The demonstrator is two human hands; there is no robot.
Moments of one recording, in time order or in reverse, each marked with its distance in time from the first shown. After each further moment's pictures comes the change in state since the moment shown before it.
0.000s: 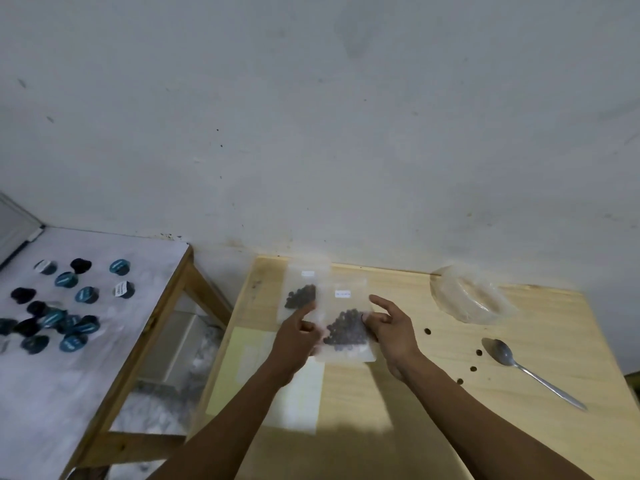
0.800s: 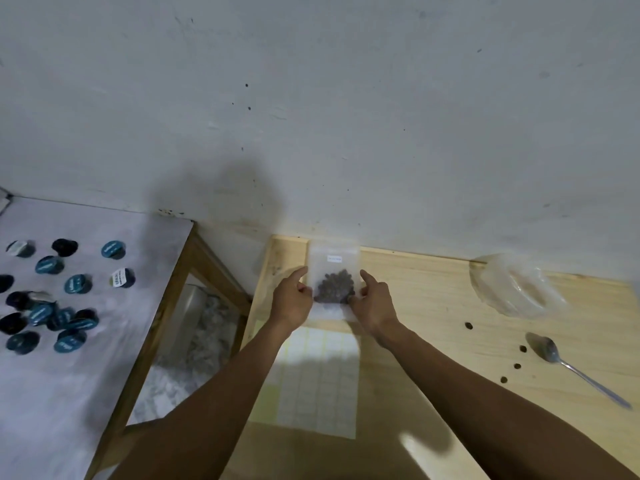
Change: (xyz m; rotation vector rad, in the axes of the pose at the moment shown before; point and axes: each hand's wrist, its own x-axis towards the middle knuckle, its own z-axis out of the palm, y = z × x) left_hand 0.102 -0.016 -0.066 0.301 0.121 -0.003; right_hand 0.071 0.013 0.107 -0.575 -0.001 -0.010
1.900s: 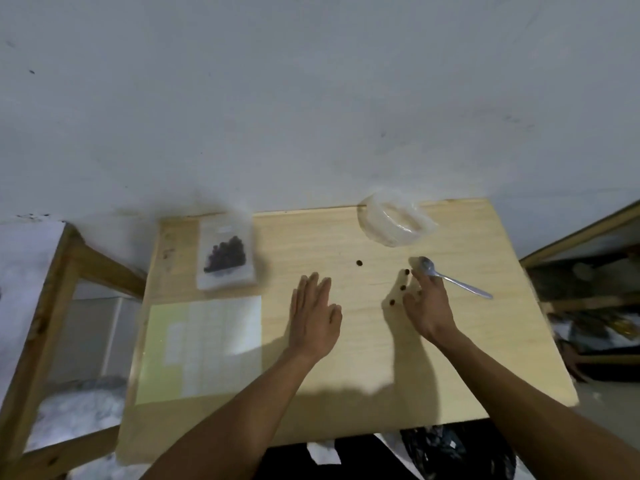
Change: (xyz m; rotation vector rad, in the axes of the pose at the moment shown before) left_hand -0.127 0.004 0.208 0.502 -0.114 0.563; right_hand -0.102 0.202 -0.202 -0.284 0.325 0.039
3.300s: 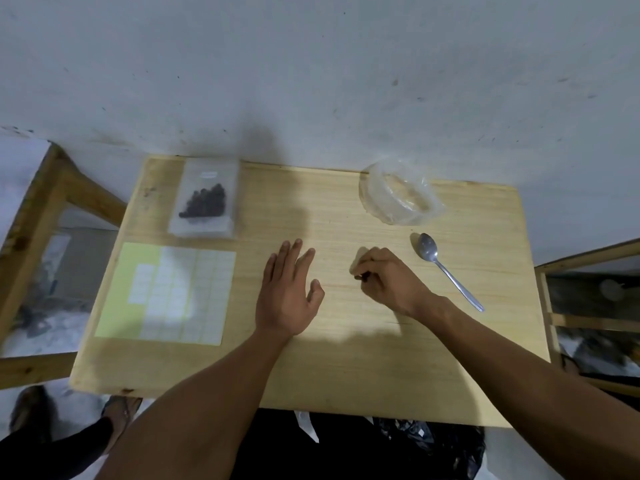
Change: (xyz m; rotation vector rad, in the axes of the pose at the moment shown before) left_hand -0.009 0.010 0.022 0.278 0.183 -0.069; right_hand 0.043 0.002 0.007 -0.039 -0.386 -0.724
